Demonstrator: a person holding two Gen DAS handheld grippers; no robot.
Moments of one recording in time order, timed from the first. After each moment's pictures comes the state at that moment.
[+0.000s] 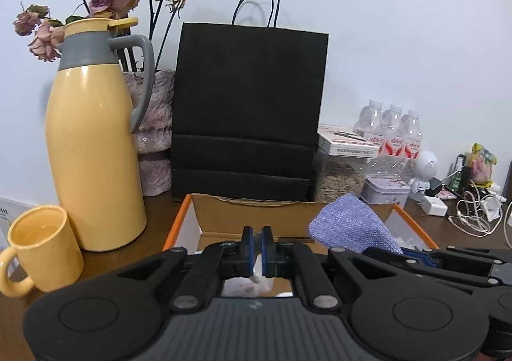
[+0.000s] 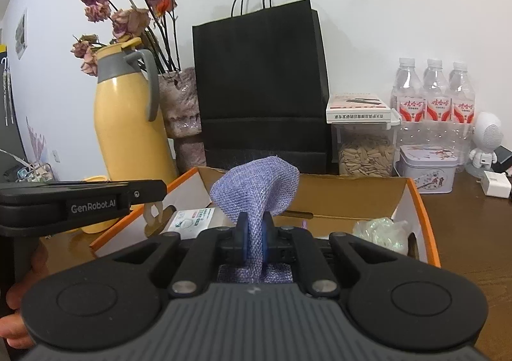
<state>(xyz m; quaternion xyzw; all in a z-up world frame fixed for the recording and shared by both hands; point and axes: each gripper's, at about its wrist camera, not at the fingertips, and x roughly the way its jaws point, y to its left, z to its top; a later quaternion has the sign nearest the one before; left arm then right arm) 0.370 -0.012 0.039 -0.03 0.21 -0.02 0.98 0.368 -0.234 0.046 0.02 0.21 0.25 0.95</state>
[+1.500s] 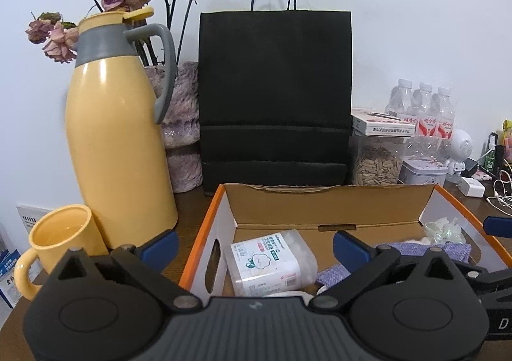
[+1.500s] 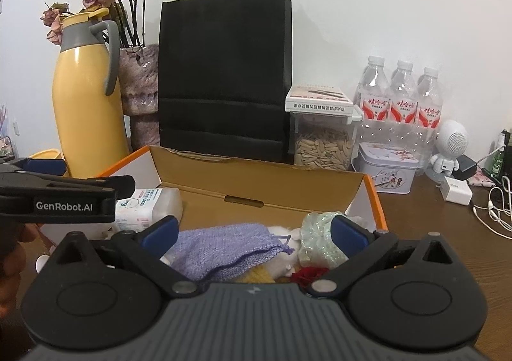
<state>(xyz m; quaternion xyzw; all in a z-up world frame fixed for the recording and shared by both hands) 0.375 -0.010 0.019 0.01 0.22 0.04 0.98 0.372 -0.237 0.038 -0.04 0.22 0.17 0.96</state>
